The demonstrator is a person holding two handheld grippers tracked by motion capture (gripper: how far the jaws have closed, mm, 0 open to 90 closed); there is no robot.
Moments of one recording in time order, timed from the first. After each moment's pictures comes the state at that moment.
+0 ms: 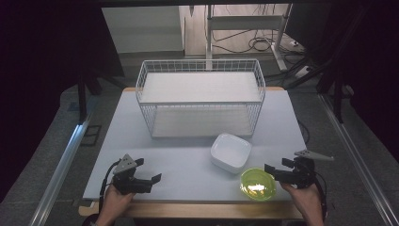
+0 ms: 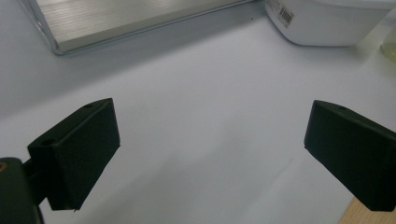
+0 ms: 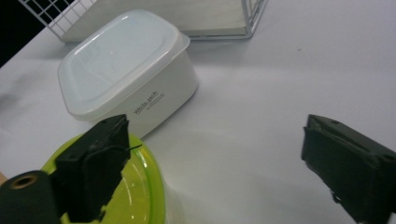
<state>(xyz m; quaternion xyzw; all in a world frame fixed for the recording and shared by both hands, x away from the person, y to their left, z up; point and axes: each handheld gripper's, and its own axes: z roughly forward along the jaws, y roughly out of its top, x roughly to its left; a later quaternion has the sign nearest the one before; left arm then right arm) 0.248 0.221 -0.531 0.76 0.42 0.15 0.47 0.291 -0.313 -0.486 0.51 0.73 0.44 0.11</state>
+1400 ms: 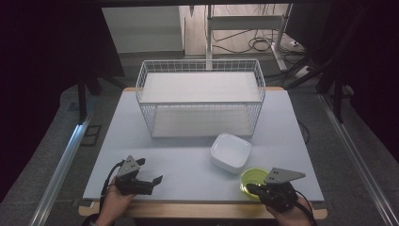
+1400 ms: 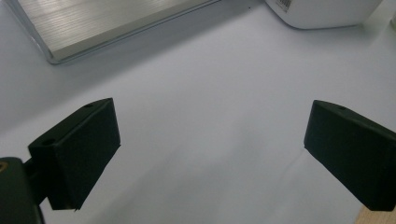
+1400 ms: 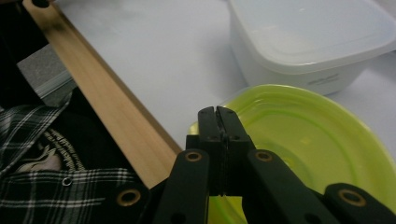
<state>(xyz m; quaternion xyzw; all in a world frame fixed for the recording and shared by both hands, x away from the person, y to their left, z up) 0.249 0.217 -0.537 0.78 0.39 0.17 0.45 0.223 -0.238 -0.458 0.31 0.86 0.39 0.10</state>
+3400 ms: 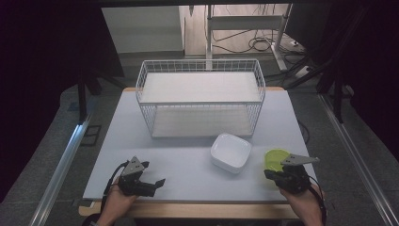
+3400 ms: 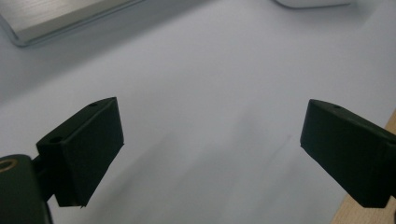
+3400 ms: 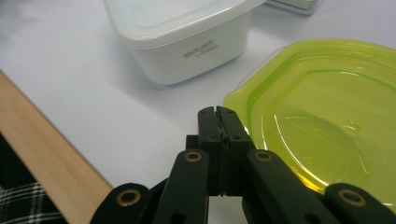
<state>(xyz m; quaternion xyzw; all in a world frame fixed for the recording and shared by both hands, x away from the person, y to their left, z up) 0.250 0.209 -0.538 0.80 0.38 0.15 0.43 0.275 -0.291 -0.476 0.41 0.83 0.36 0.12</state>
